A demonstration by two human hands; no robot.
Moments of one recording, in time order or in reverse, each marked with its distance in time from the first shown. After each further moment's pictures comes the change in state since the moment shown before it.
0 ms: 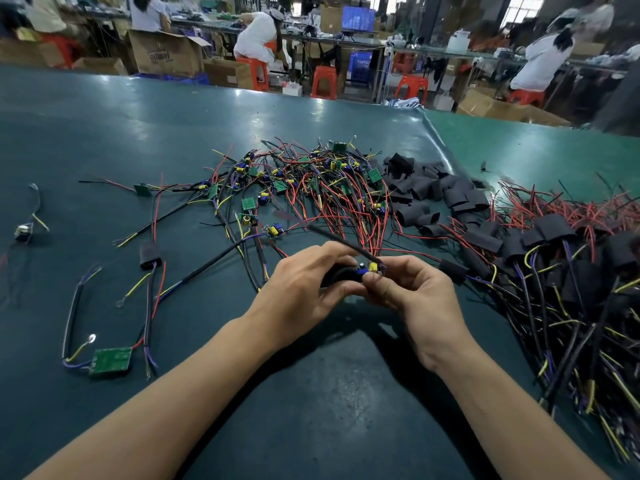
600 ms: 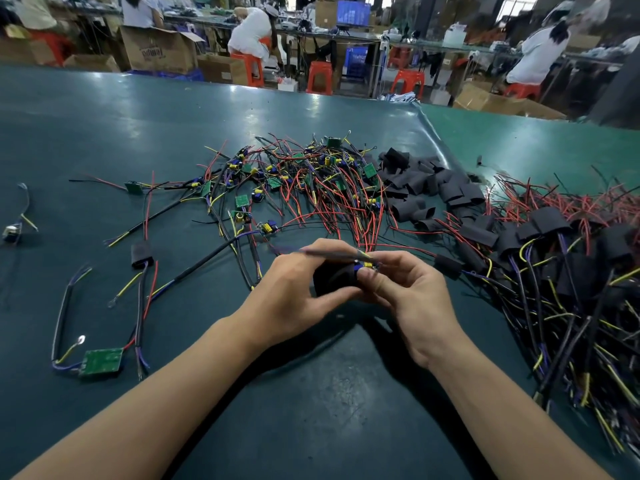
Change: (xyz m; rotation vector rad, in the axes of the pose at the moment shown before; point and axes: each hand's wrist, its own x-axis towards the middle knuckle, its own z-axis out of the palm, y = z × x) left_hand -0.001 -0.001 0.000 -0.142 -0.017 -0.010; right_hand -0.001 0.002 0.002 0.020 0.016 0.038
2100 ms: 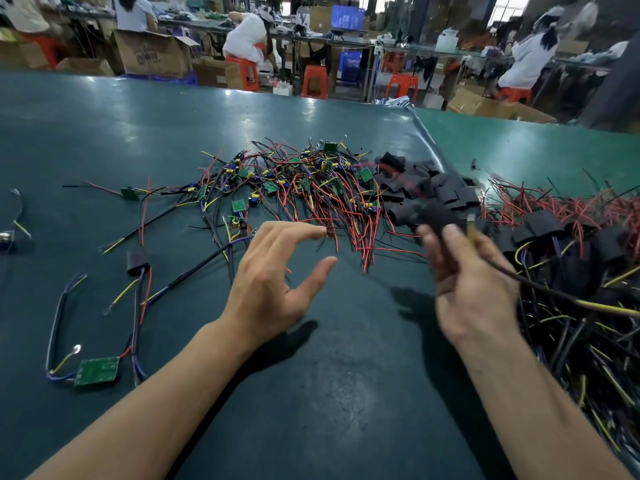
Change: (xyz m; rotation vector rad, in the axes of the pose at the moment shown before) left_hand 0.002 -0.007 -0.011 0.294 0.302 0.116; right_hand 0.016 -0.039 -0.020 0.485 0.394 -0.217
